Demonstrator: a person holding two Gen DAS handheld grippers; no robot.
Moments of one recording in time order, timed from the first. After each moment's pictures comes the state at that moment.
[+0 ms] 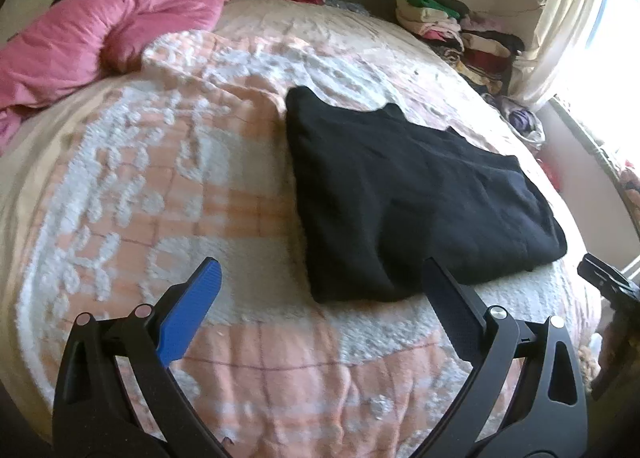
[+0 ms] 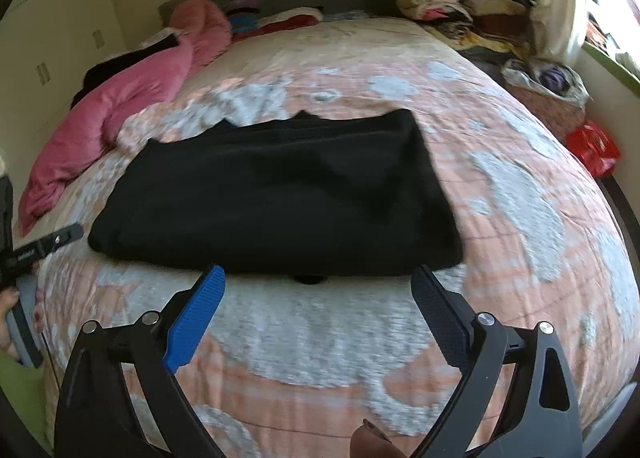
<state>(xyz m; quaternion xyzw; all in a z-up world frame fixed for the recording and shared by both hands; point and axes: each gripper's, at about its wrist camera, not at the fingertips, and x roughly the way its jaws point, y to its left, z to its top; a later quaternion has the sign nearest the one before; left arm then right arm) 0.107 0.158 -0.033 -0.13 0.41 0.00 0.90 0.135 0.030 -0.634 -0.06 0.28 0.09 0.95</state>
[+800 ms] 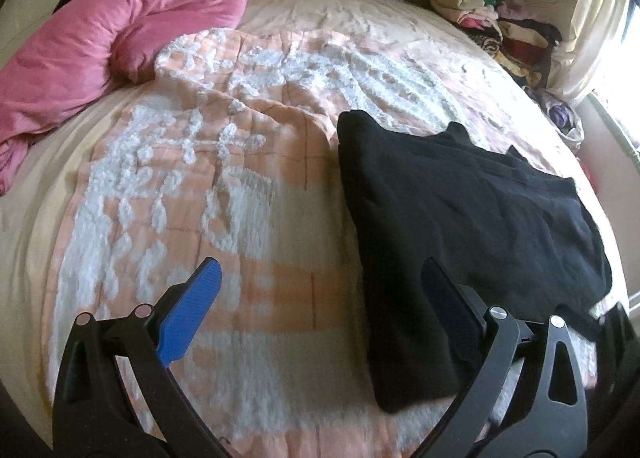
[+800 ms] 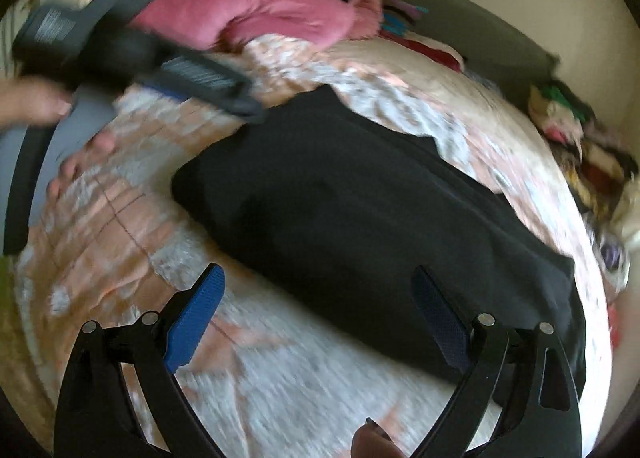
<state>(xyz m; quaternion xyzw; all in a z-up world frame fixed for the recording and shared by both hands) 0.185 0.193 -0.040 -0.11 0.45 0.05 0.88 0.159 0.242 -0.700 -0.34 0.23 0.19 0.89</state>
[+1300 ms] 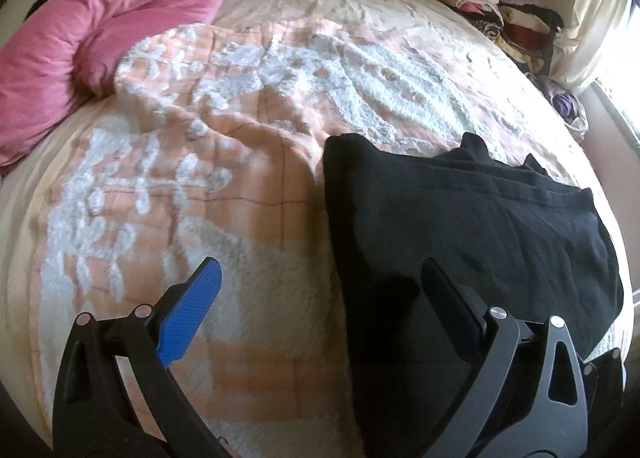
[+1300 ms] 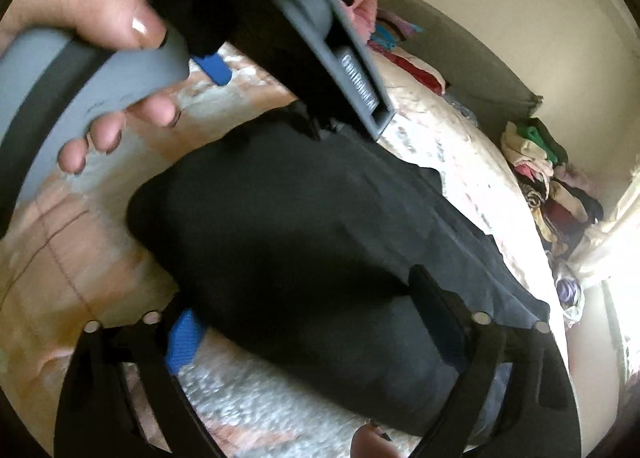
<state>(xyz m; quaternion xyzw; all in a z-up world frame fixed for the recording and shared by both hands) 0.247 0.191 -0.055 -0.10 0.48 0.03 0.87 0.196 0.282 -0.721 -0.40 0.18 0.12 0.89</state>
